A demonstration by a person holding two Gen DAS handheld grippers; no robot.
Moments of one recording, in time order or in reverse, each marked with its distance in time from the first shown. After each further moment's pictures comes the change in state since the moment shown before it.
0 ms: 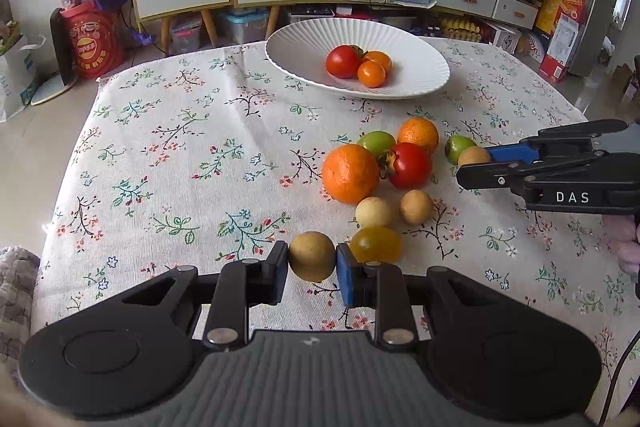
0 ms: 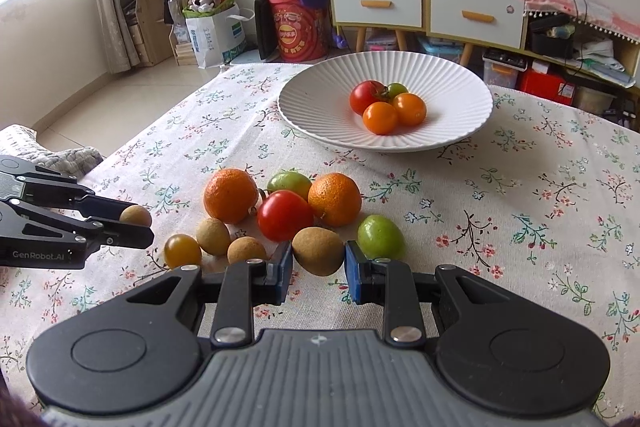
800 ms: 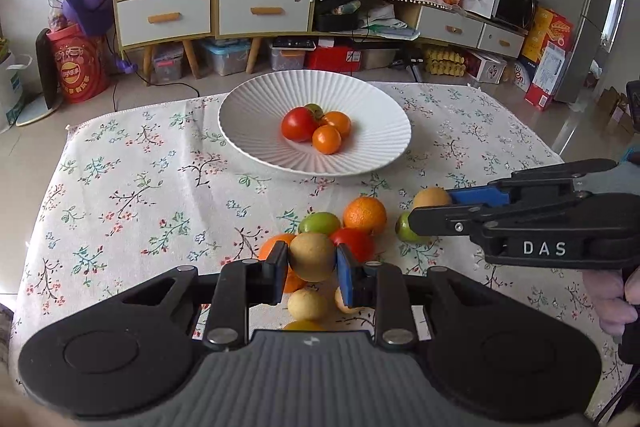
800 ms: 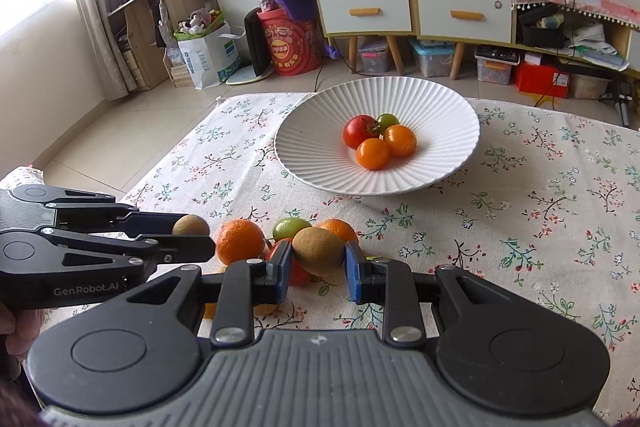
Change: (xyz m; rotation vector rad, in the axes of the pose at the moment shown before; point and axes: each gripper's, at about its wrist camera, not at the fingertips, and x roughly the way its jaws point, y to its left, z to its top) left arm 0.004 -0.038 0.047 -0.016 -0.078 -0.044; right arm -0.010 -0.009 0.025 0.087 -0.009 0.013
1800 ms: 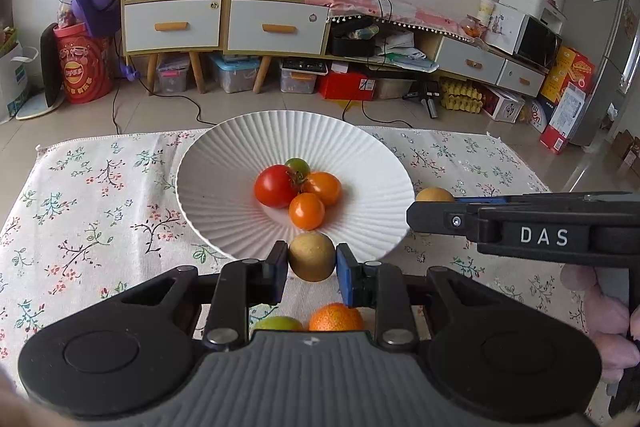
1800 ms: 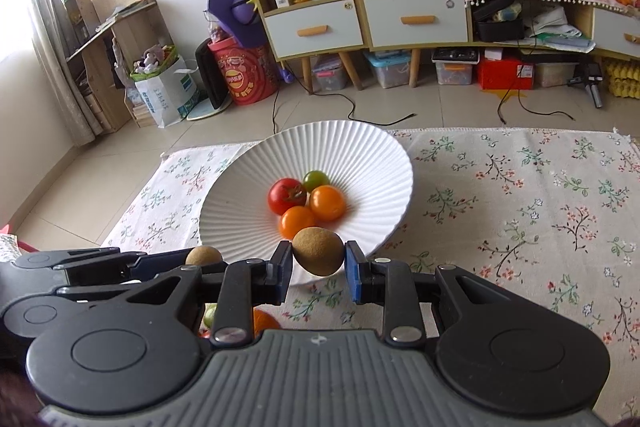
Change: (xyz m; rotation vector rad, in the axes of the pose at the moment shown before) left arm 0.055 -0.020 0.050 -0.097 -0.064 0.023; right arm 0.016 -0.053 0.041 0.127 -0.057 -0.063
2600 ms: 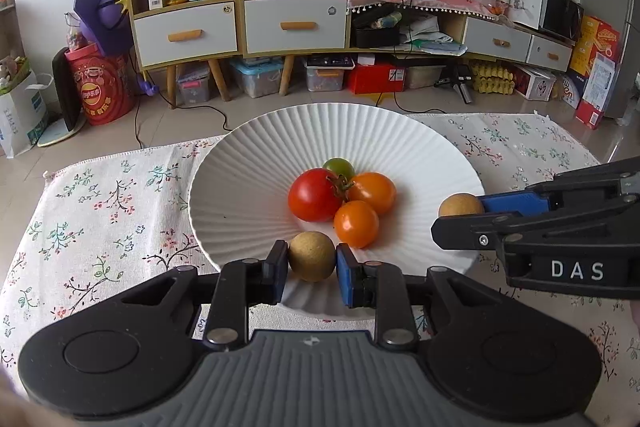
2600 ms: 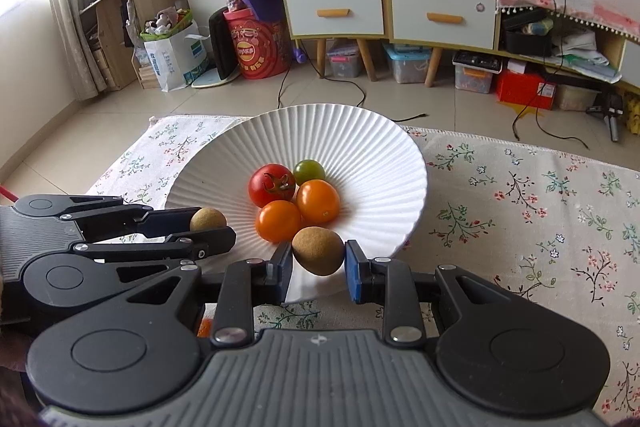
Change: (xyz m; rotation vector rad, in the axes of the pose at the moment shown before) left arm 0.037 0.003 0.003 0.090 0.005 0.123; right arm 0.029 0.006 0.005 -0.146 0.059 0.001
